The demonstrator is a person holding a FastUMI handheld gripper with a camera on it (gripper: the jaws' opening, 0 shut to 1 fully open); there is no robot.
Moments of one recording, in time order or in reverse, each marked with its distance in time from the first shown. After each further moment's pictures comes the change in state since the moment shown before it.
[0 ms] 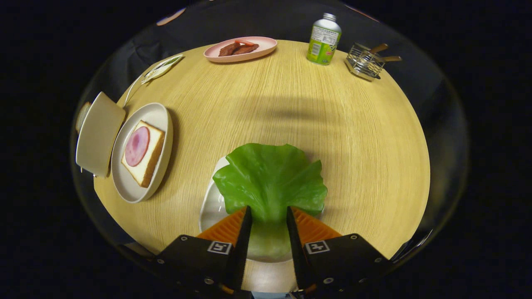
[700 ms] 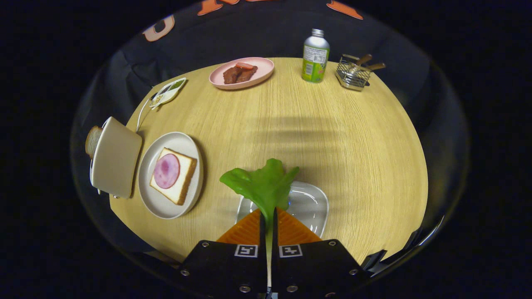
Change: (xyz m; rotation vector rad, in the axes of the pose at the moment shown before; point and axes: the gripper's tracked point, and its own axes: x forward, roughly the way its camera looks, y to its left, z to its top) arm -0.062 0.042 0.034 0.069 -0.110 0.059
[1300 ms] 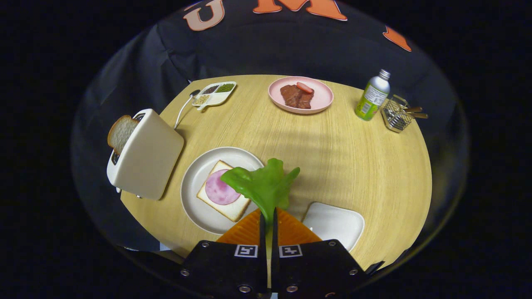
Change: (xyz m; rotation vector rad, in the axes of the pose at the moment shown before) arm -0.016 0.105 0.041 -0.177 -0.051 0.100
